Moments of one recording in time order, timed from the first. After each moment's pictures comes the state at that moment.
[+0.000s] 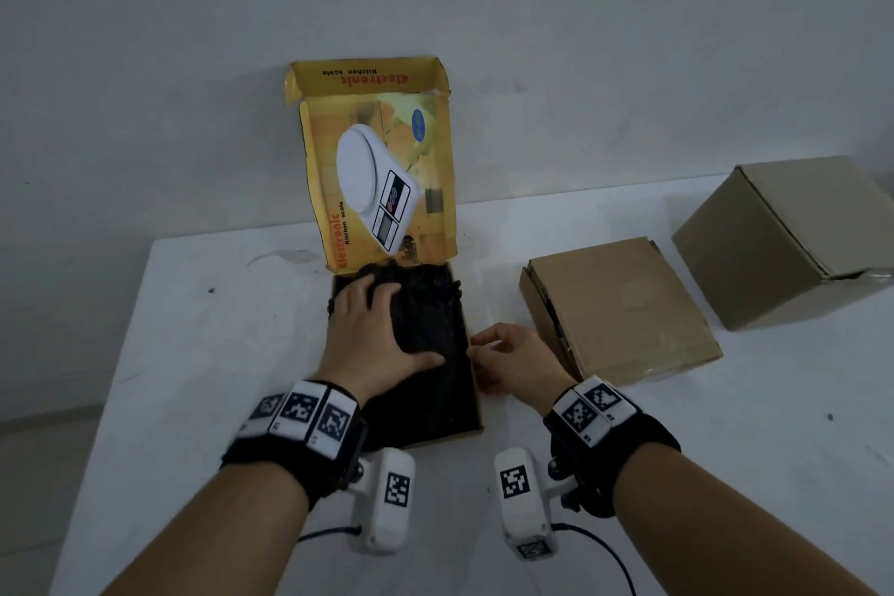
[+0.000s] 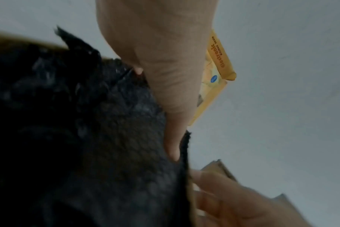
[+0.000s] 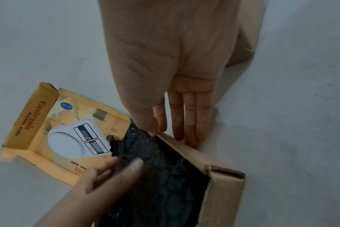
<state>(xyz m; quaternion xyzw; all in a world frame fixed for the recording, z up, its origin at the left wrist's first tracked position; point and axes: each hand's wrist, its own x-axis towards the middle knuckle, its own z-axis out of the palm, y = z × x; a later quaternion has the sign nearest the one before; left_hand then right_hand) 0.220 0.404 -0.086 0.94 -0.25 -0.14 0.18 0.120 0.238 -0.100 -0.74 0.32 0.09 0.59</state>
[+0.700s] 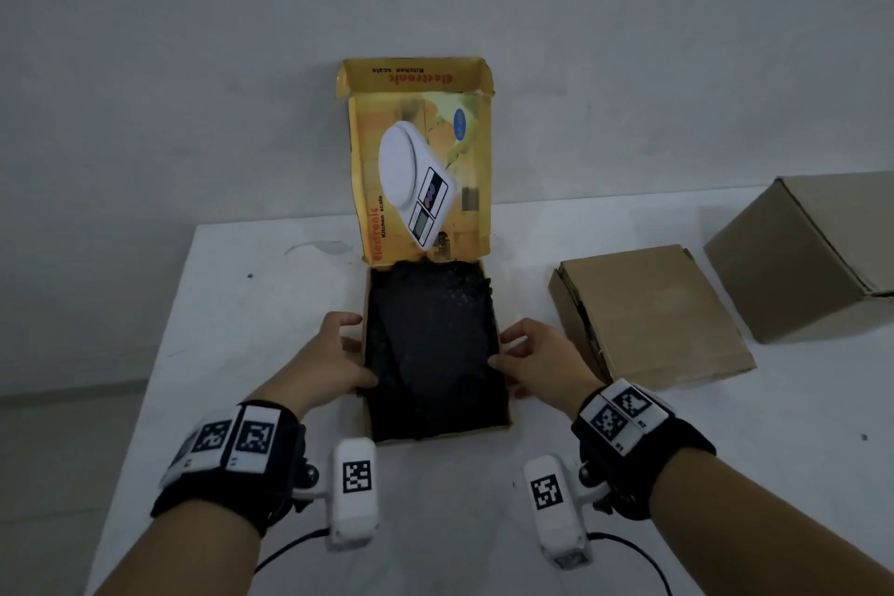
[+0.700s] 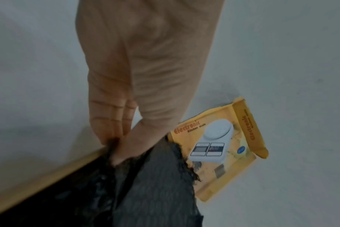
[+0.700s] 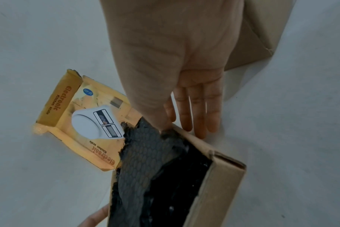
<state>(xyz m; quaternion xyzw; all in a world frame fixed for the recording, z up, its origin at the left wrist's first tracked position) 0.234 0.482 -0.088 0.83 -0.04 -0.37 0.43 0.118 0.245 -0.087 -0.79 0.30 0.11 0.52</state>
